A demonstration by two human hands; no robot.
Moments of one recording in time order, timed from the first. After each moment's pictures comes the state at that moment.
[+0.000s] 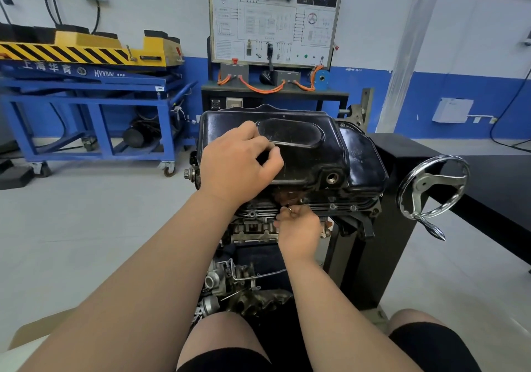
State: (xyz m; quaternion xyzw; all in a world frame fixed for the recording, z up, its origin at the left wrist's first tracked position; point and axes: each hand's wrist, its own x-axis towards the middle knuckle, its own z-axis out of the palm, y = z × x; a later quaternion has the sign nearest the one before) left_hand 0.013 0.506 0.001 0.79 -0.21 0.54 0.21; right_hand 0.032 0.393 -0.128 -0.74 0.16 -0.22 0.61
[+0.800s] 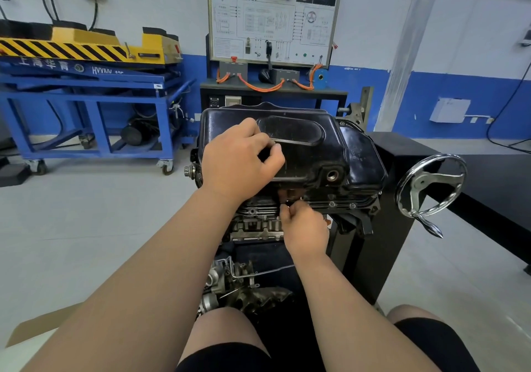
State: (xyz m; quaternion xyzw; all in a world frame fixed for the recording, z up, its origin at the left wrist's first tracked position) left_hand 0.017 0.506 -0.001 0.79 -0.20 0.55 0.21; right_hand 0.027 0.374 -0.121 -0.92 0.10 -0.25 0.29
